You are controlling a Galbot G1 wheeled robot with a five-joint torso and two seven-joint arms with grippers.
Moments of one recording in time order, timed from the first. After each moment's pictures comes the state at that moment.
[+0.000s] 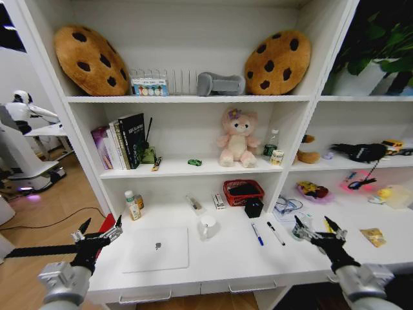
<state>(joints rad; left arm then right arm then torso) 1.87 -1.09 -0.85 -2.45 -0.54 0.20 -0.33 -1.89 1.16 0.95 2.19 0.52 0.04 0.09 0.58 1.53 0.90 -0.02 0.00</state>
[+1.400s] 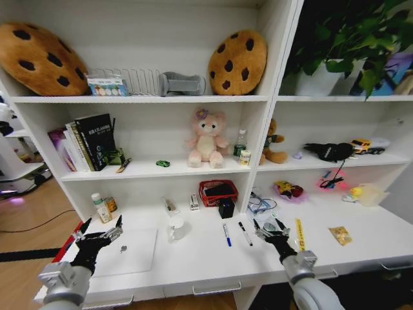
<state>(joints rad) 1.87 -1.09 -0.85 -2.45 -0.54 0.20 -0.33 -1.47 0.98 0.42 1.96 0.58 -0.09 0.20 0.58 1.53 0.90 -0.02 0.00</state>
